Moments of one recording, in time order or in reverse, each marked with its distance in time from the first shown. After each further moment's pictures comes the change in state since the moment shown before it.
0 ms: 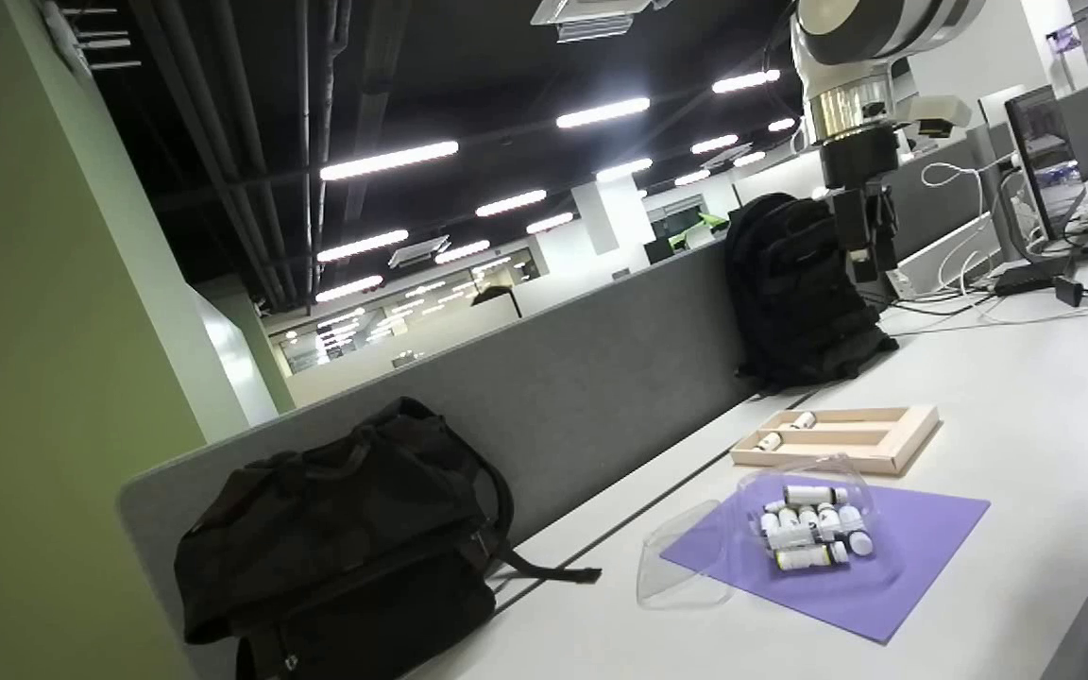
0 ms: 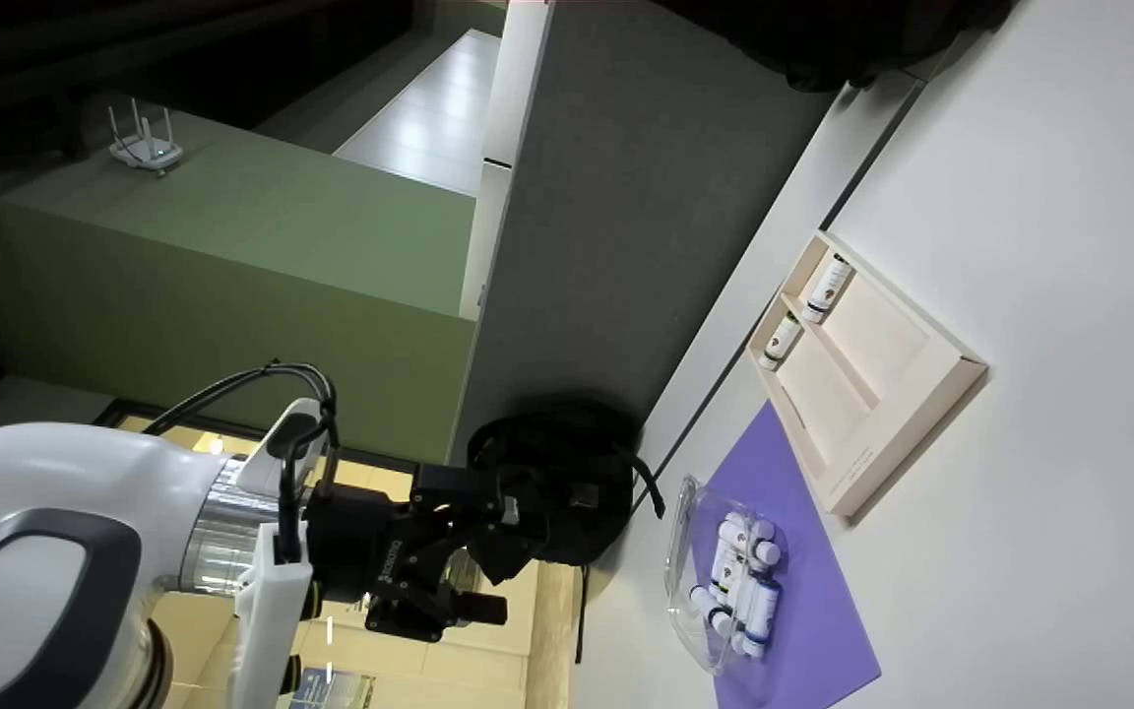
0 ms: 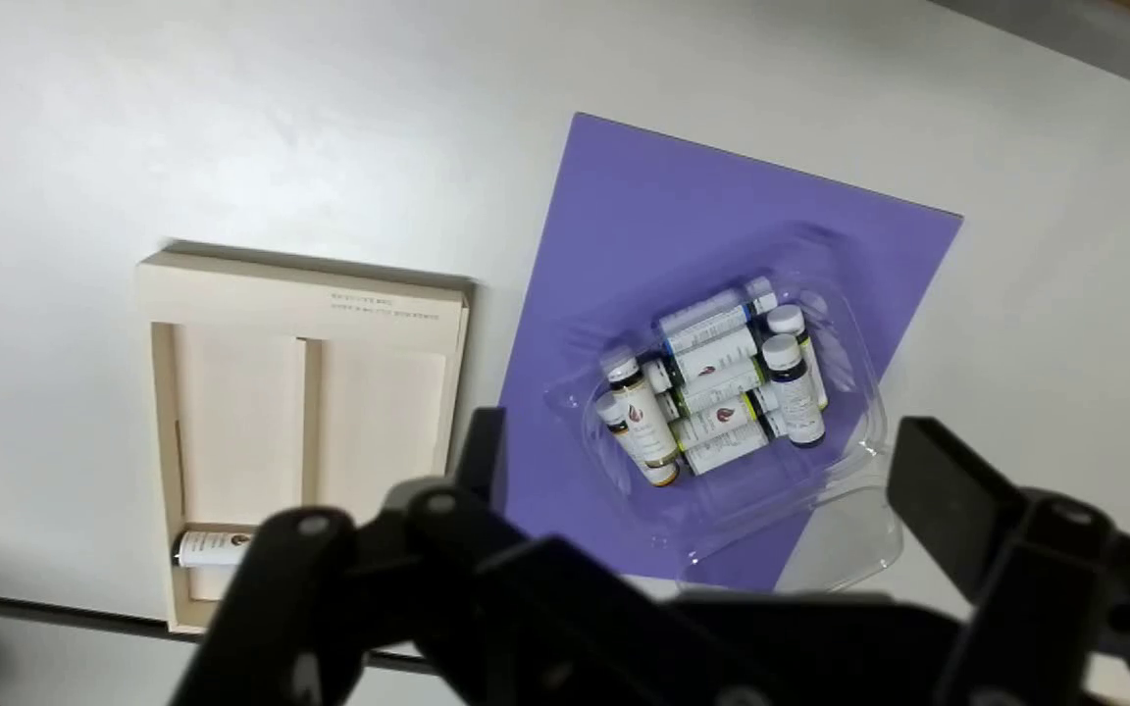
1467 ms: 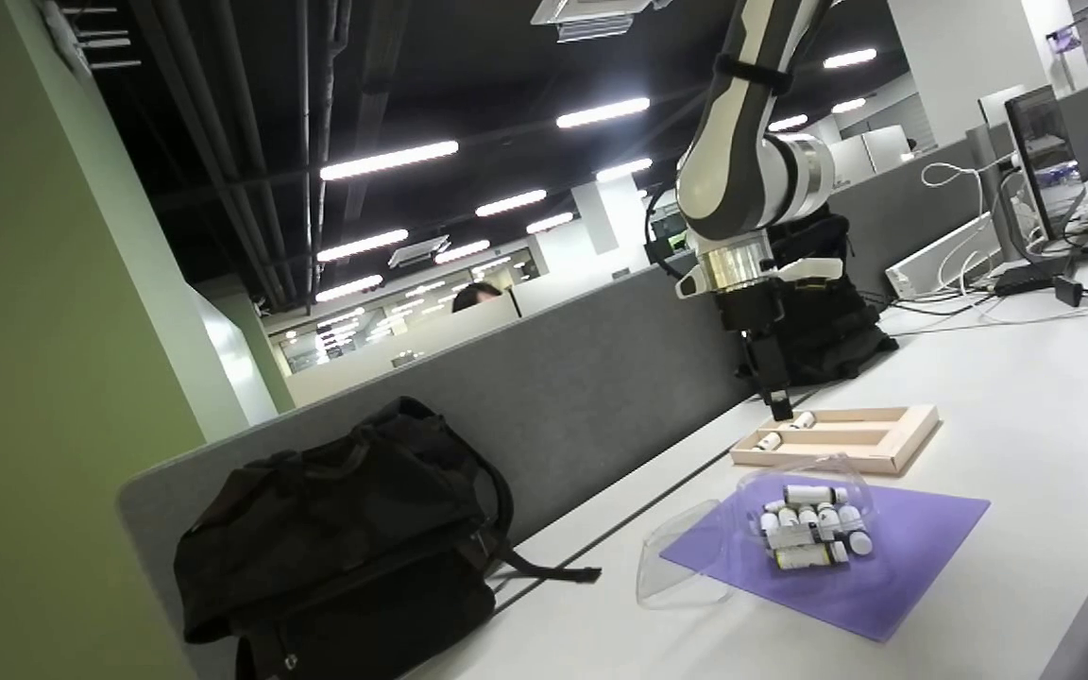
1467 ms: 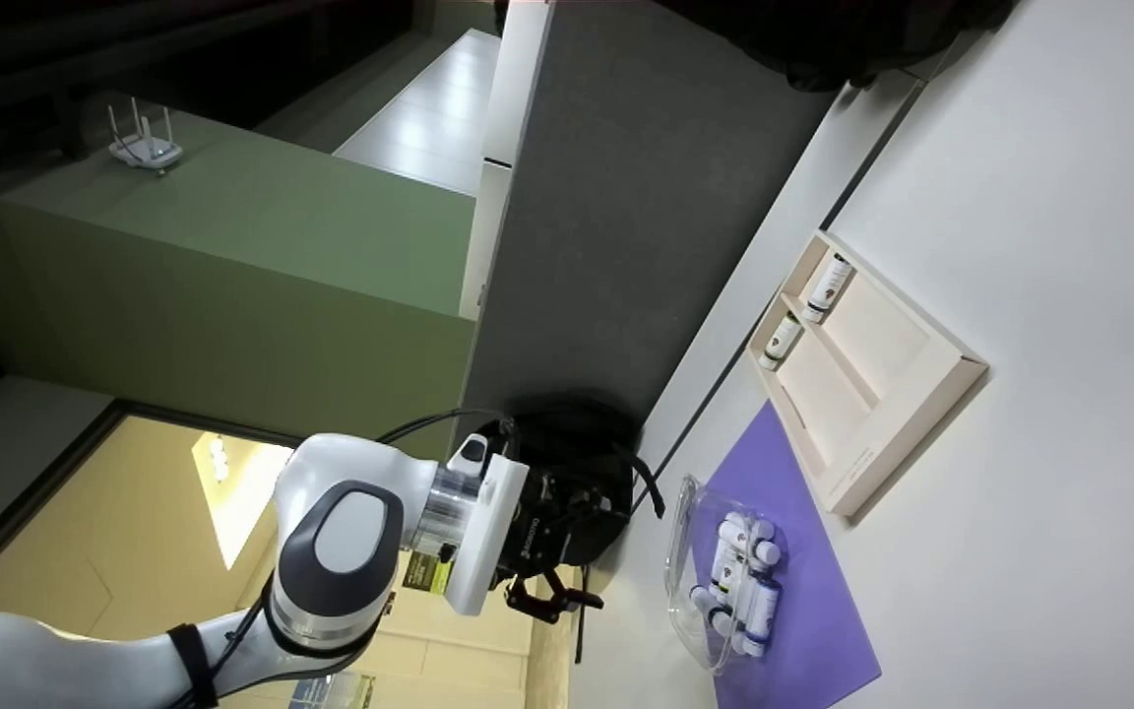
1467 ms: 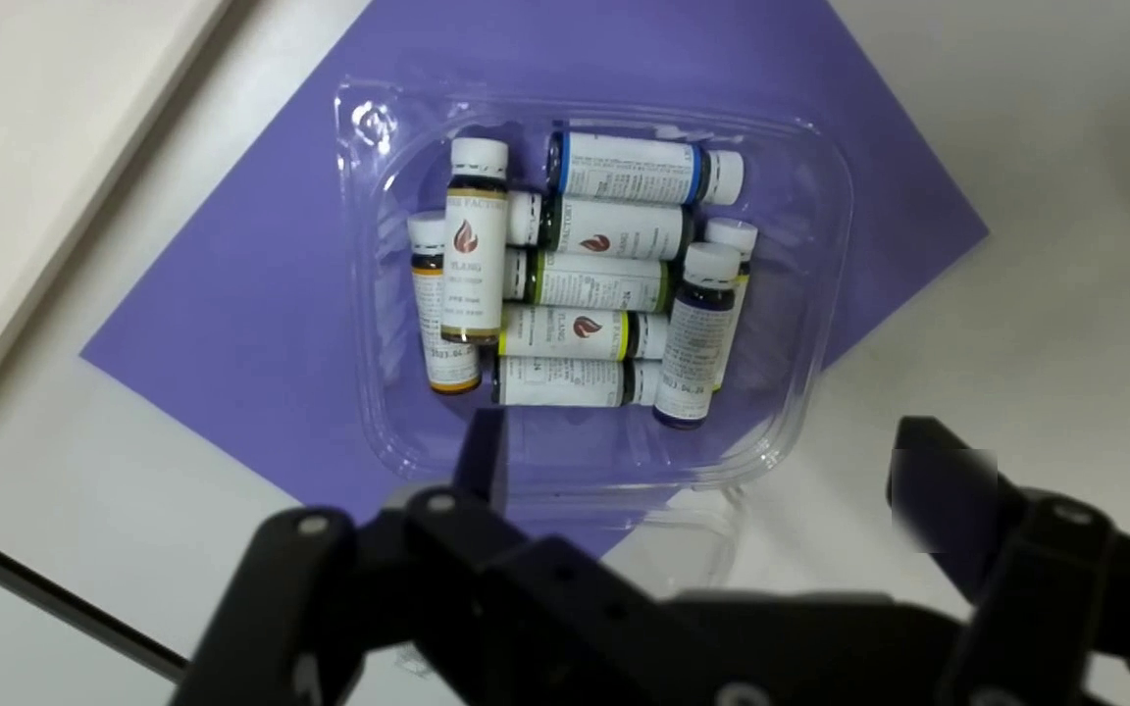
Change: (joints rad) arm 0.081 0.600 0.203 0.314 0.146 0.198 -0.400
